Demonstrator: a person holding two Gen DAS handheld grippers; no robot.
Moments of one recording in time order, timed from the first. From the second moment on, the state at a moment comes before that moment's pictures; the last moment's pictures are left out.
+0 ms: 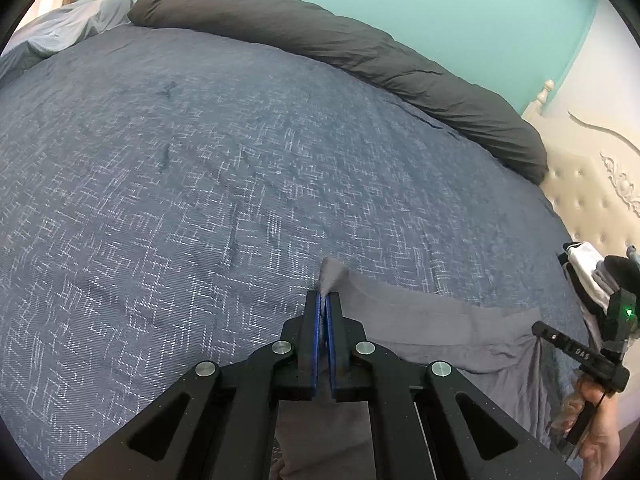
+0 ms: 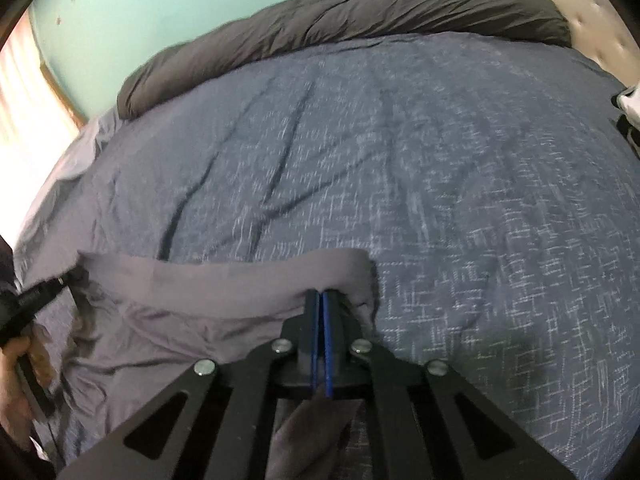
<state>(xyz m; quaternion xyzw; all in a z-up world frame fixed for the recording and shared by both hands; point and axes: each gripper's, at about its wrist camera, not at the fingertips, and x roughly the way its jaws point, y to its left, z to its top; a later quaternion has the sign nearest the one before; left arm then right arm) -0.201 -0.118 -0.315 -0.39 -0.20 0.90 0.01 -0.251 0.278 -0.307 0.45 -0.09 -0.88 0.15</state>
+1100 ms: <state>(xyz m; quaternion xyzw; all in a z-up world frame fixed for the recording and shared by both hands) -0.215 -0.102 -0.323 -0.41 -0.20 0.89 0.04 -0.269 0.346 -0.319 0.42 -0.22 -0.87 0.12</state>
